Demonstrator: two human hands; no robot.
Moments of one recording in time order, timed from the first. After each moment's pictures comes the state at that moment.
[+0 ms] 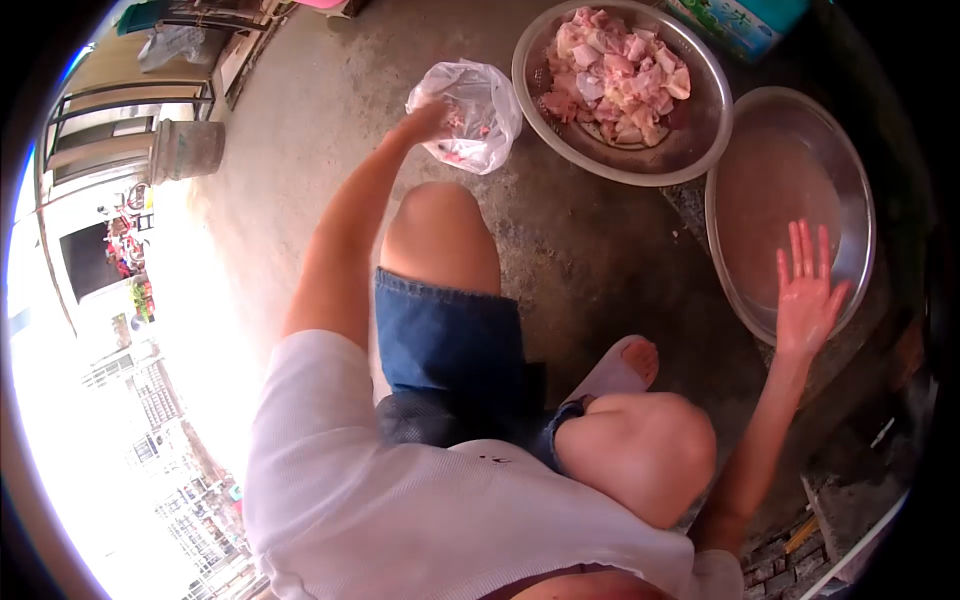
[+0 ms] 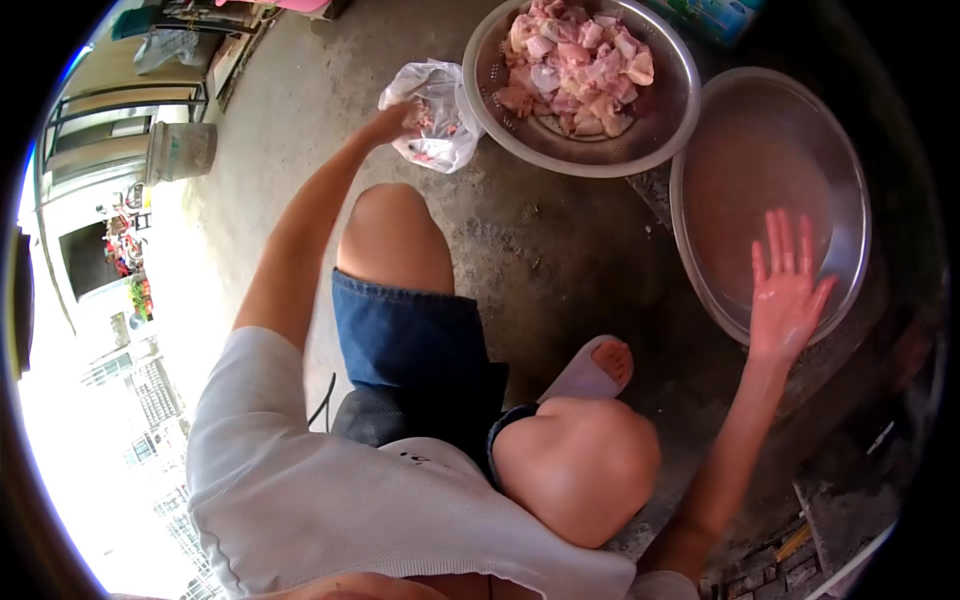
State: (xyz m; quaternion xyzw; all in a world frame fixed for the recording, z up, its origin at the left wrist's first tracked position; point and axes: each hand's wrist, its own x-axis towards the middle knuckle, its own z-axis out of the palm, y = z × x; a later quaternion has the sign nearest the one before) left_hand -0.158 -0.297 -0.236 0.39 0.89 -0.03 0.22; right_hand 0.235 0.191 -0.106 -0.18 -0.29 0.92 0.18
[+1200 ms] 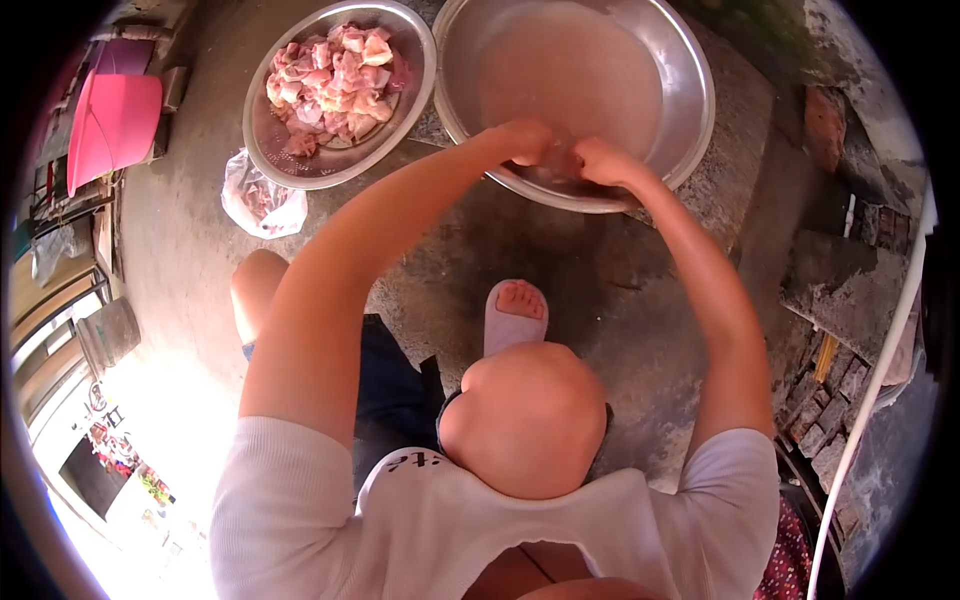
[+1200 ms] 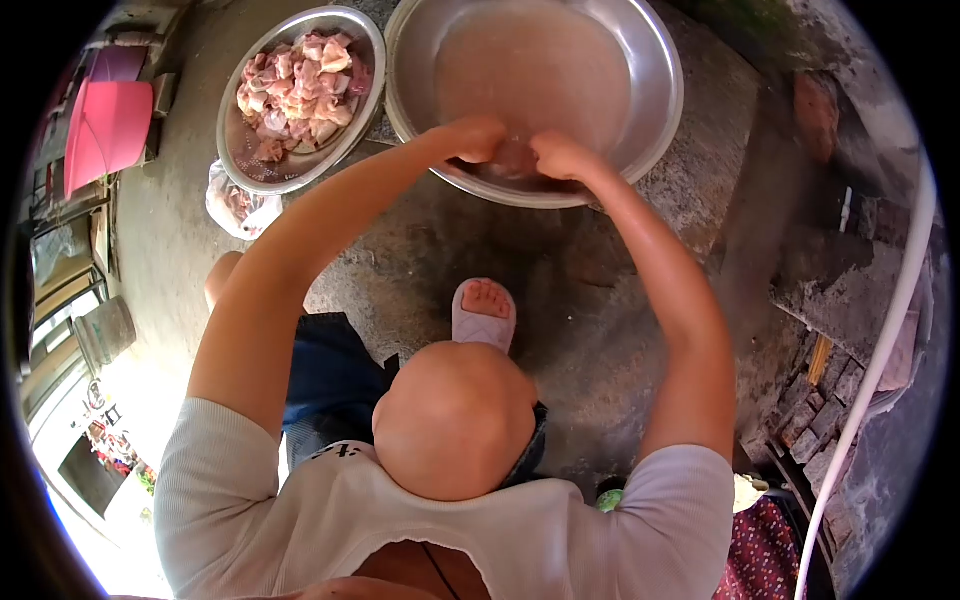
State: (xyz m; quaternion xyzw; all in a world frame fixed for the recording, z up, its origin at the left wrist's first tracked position) left_hand 0.120 0.144 -0.228 0.64 0.68 -0.01 0.35; right_hand 0.256 0.252 -0.223 -0.08 -0.93 0.28 -0.23
